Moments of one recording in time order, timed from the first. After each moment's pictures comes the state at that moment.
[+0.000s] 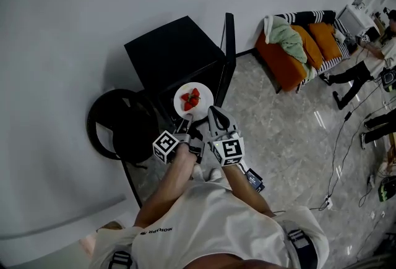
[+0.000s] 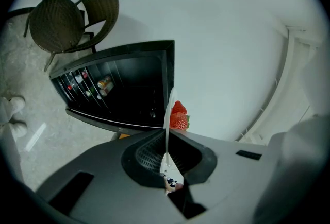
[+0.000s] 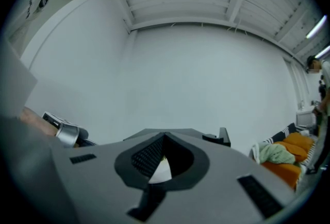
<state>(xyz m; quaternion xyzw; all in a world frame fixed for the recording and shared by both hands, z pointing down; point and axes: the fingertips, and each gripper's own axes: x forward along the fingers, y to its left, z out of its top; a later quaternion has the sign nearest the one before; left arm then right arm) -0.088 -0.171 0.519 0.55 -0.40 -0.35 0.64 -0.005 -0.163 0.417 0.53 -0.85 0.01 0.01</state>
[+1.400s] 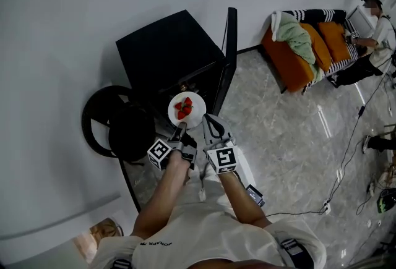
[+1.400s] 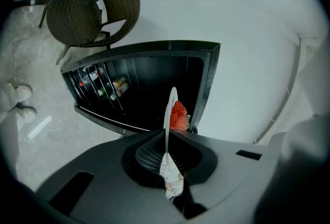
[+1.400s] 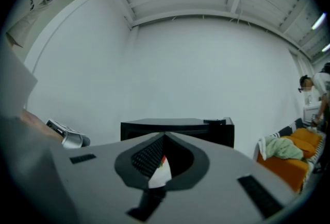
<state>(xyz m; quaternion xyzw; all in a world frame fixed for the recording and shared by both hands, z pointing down) -0.086 -0.190 0.610 0.50 -0.43 -0.36 0.66 0.006 -0.193 0.483 0.50 -0.86 0.02 0.03</state>
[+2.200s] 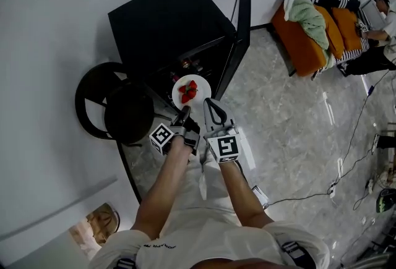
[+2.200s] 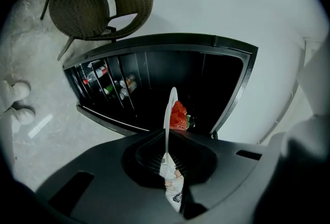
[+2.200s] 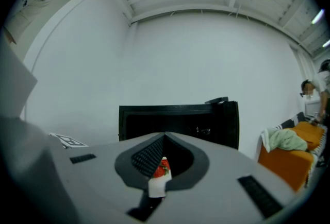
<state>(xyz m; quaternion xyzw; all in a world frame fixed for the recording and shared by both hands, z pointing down) -0.082 -0.206 0.698 0.49 -0.42 -0.36 0.67 -0.004 -0.210 0.549 0.50 -0.87 0.03 0.03</state>
